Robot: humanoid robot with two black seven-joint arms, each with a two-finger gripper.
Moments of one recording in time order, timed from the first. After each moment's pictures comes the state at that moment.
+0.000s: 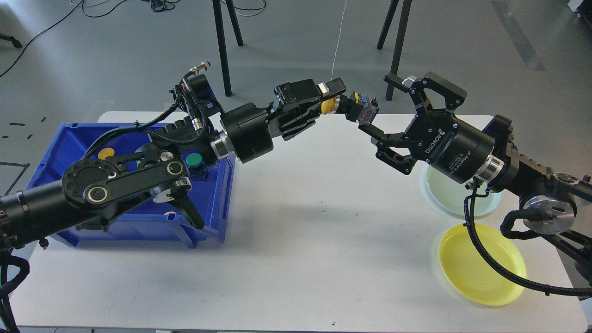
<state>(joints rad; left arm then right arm) -0.99 0.42 -0.23 -1.35 0.67 -0.12 -0.49 0.65 -0.73 0.53 1.51 -0.18 0.49 0.36</state>
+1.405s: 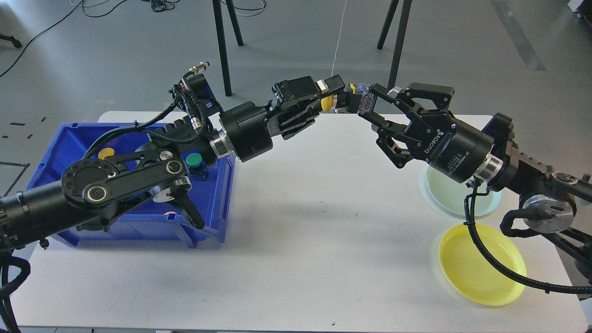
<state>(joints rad) -0.98 0.41 -0.25 -1.34 0.64 -0.12 -0.49 0.66 -0.73 0.53 1.51 -0.21 0.49 0.36</state>
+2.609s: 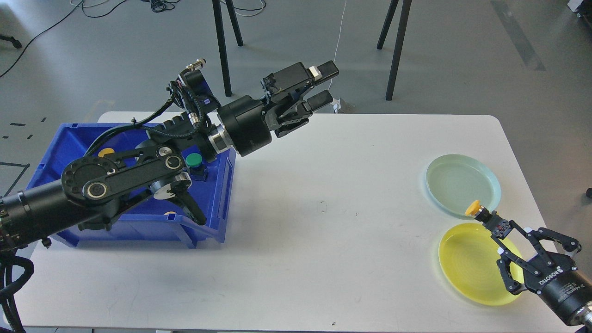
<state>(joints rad) -0.98 0.41 -0.27 -1.33 0.64 -0.13 -0.49 -0.18 -0.97 0.64 1.45 0.39 0.49 0.49</state>
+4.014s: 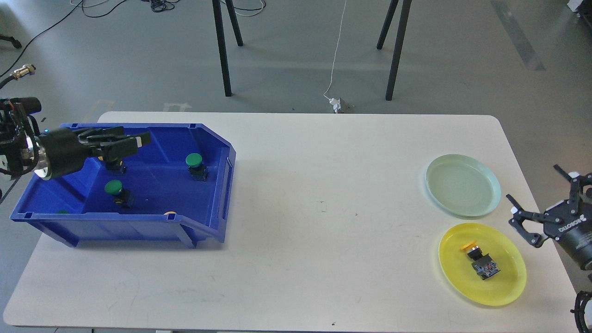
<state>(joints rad) -0.99 0.98 0.11 -1.03 1.38 -0.05 -0.49 0.12 -1.06 0.74 1.40 0.28 0.49 0.49</state>
